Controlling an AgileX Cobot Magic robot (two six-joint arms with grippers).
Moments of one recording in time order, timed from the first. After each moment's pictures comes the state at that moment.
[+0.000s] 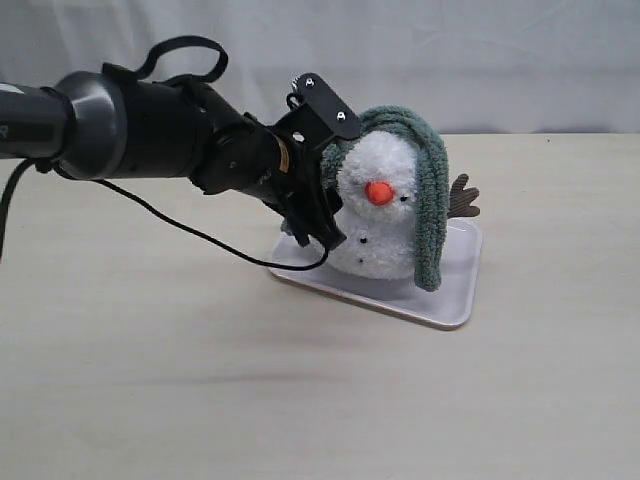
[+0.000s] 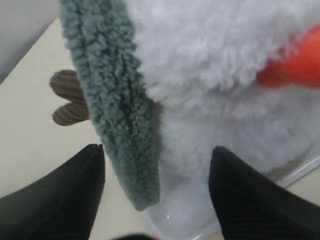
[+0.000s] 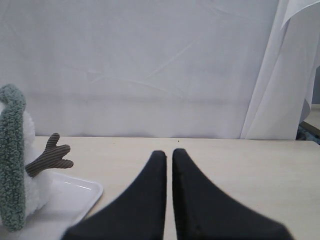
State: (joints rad) left arm -0.68 1.99 -1.37 0.29 0.29 0.14; right arm -0.12 0.00 0.00 -0.03 0.06 -0.06
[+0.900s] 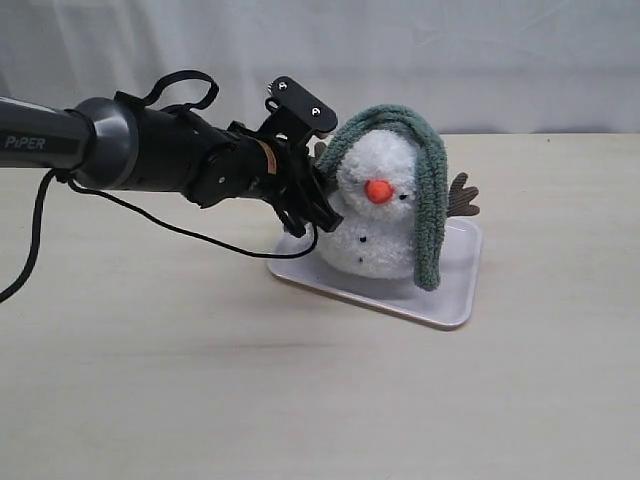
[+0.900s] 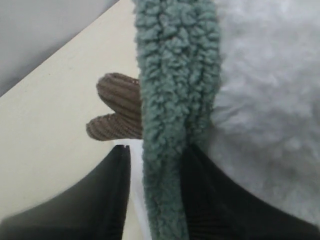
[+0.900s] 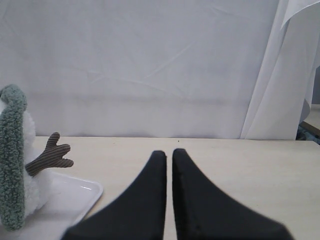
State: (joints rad) left arm -0.60 2.08 -1.36 0.22 0.05 0.09; right arm -0.12 0.00 0.00 -0.03 0.06 -0.06
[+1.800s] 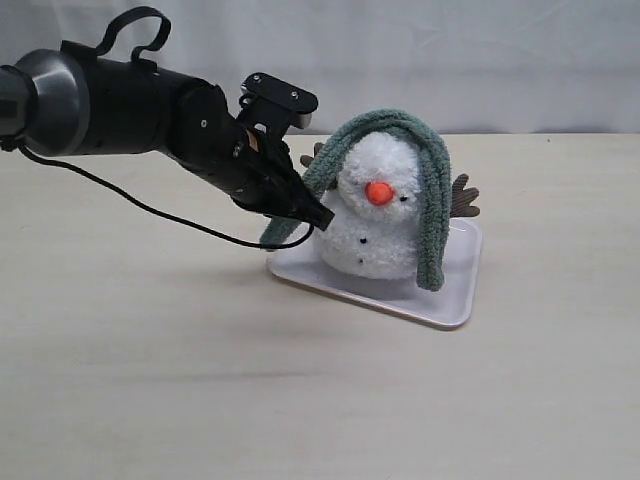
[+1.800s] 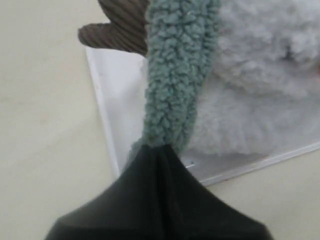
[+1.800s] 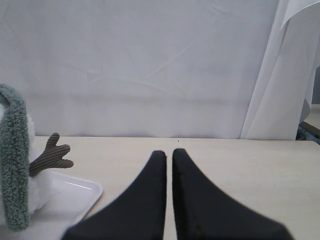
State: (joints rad) left arm -0.60 1.97 -1.37 -0.10 0.42 0.19; right arm -0.12 0.00 0.00 -0.03 0.06 -0.06
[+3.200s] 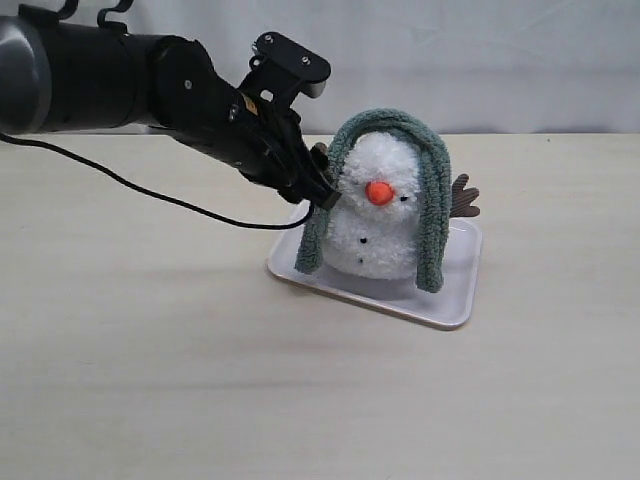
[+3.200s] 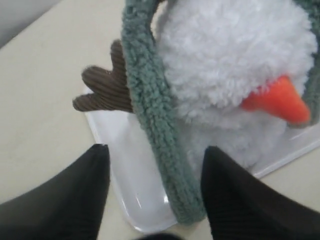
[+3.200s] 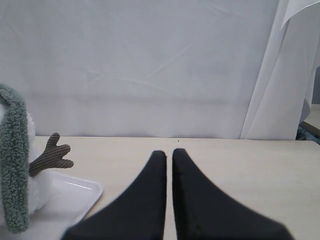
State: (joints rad) left arm -0.60 1.88 -1.38 -0.23 0.41 0.44; right arm -0.12 0.00 0.00 -0.03 0.06 -0.06
